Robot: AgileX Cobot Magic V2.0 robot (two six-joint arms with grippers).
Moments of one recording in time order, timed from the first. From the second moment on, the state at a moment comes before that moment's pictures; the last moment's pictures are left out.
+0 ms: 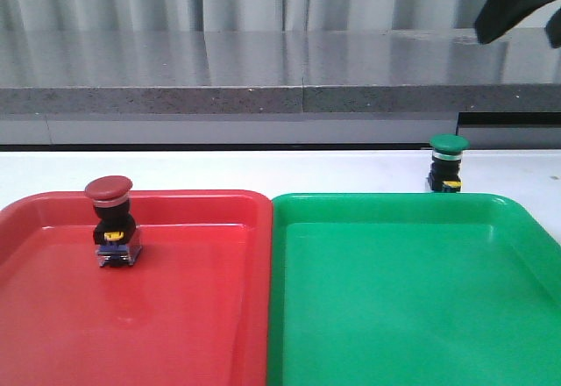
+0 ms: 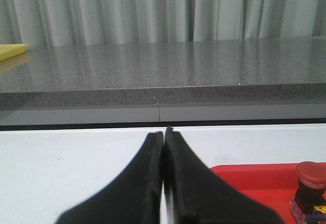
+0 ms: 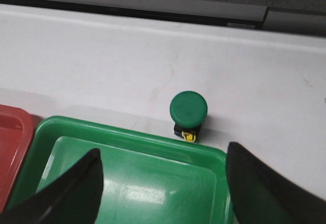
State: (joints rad) left arm 0.02 -0.01 0.00 0.20 0.05 -0.16; right arm 0.16 1.34 -0.99 0.15 0.46 -0.02
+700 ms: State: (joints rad) left arm 0.02 -0.01 0.00 0.20 0.05 -0.16; right arm 0.15 1.79 -1.29 0.15 0.50 -0.02
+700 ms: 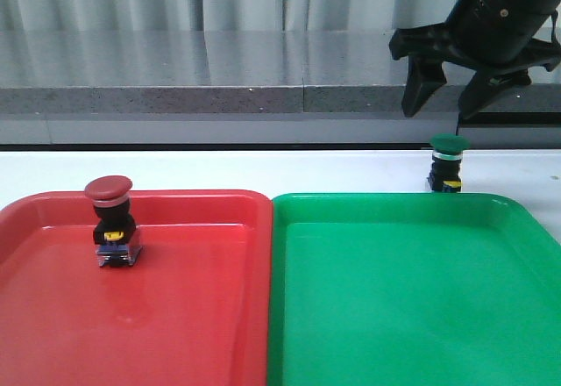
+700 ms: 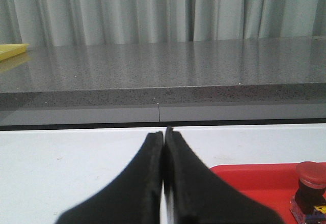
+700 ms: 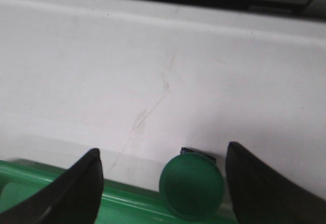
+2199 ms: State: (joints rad) left arm 0.02 -0.01 0.00 0.20 0.05 -0.16; right arm 0.22 1.68 -1.40 0.13 0.76 -0.02
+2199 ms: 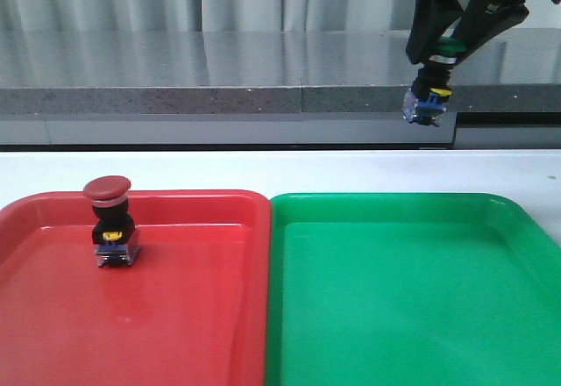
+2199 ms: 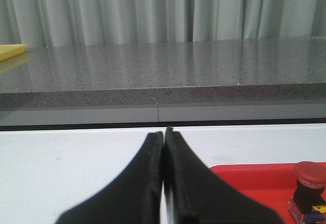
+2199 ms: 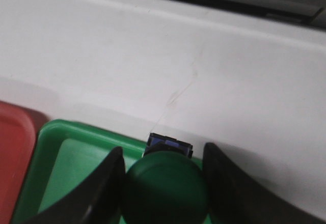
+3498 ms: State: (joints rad) left arm 0.02 -0.01 0.00 0.20 0.05 -0.16; right arm 0.32 1.70 -1.05 0.18 0.56 0.03
